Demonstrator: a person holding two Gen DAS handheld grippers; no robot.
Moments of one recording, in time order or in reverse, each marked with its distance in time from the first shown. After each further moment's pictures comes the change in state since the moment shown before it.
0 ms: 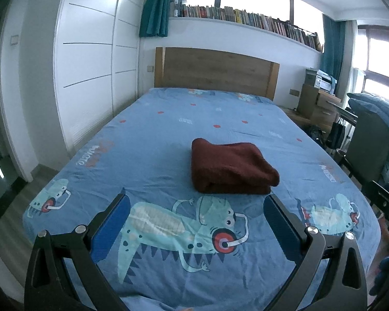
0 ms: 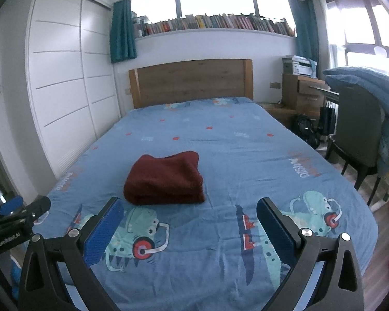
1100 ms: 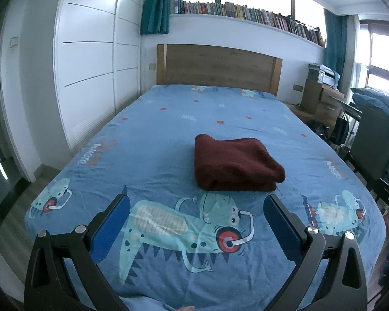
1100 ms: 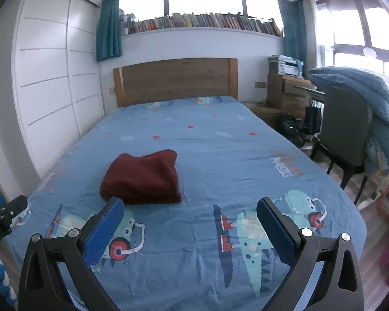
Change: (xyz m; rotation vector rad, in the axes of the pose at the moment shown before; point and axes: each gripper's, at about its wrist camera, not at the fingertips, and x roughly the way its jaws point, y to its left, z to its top) left arm 0.026 -0.005 -0.009 0.012 0.022 0.019; right arm 0.018 -0.029 0.000 -0.004 0.017 -0.087
